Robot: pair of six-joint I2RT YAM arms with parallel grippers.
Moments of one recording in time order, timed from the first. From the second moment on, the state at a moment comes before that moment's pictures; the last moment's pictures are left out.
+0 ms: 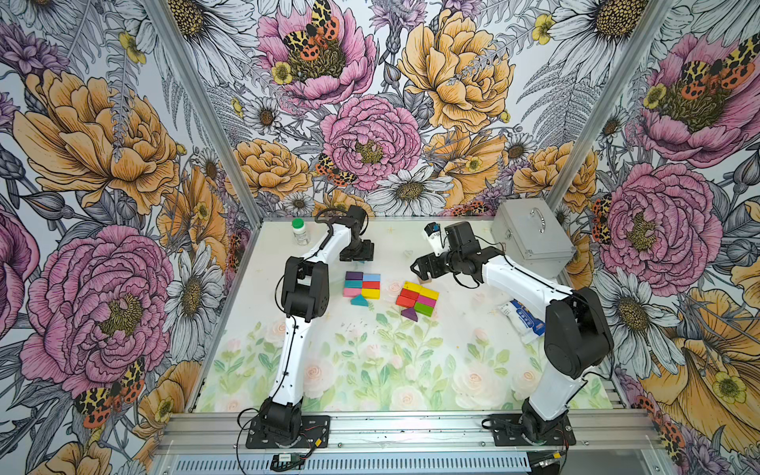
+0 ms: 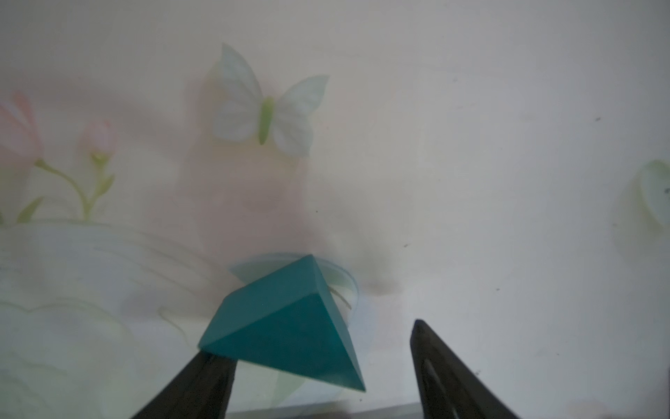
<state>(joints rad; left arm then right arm) -0.28 2.48 2.22 -1.02 0.04 -0.23 0.43 1.77 1.34 -0.39 -0.31 0.04</state>
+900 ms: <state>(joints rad) -0.27 2.48 2.19 -1.00 -0.04 -0.21 0.43 1.74 1.33 -0.37 -0.32 0.04</state>
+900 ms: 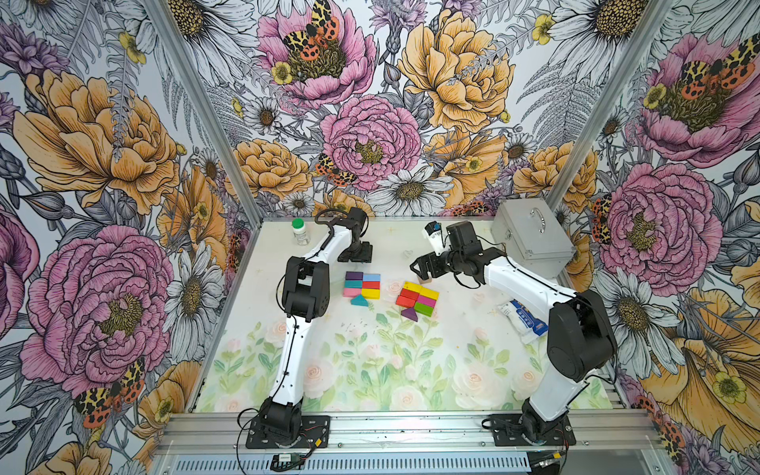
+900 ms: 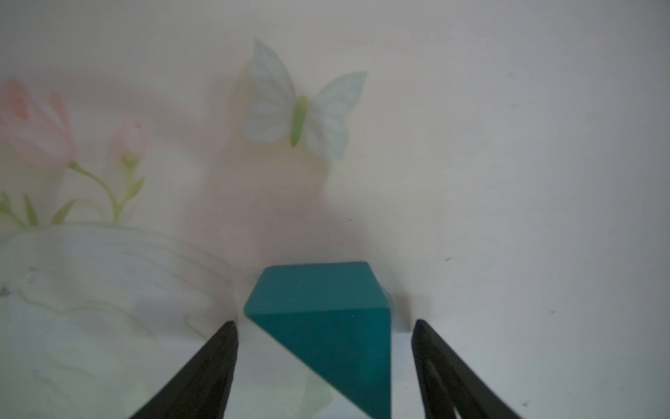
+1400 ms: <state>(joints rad) -0.23 2.41 2.09 -1.01 -0.04 -0.21 0.43 1.74 1.33 -0.37 -0.32 0.04</state>
